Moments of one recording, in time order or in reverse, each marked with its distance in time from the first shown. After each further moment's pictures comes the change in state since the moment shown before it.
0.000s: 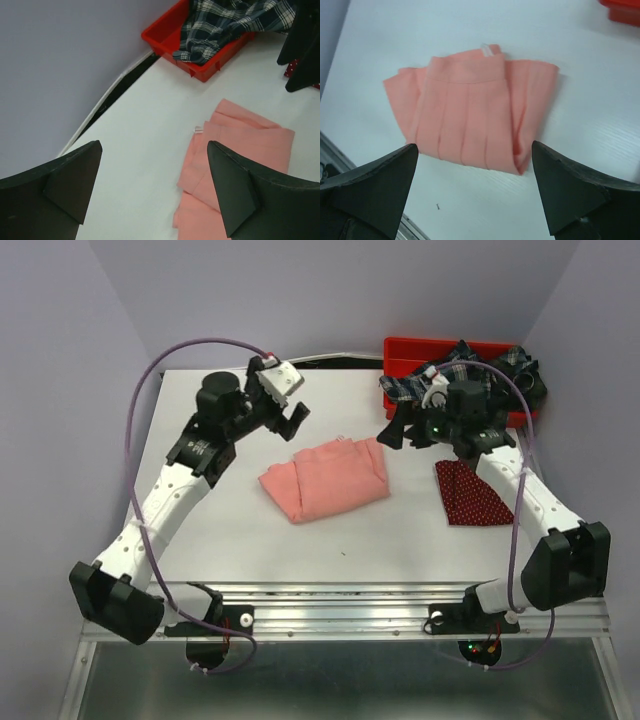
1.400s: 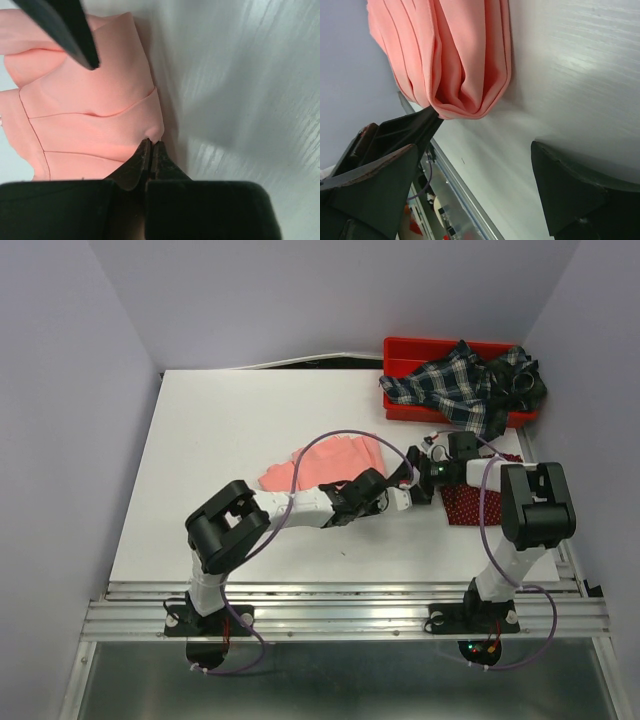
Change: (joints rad) left arm -0.644 0.639 -0.117 0.086 -0.603 0.192; right arm -0.246 0.356 -0.333 0.157 -0.425 0.200
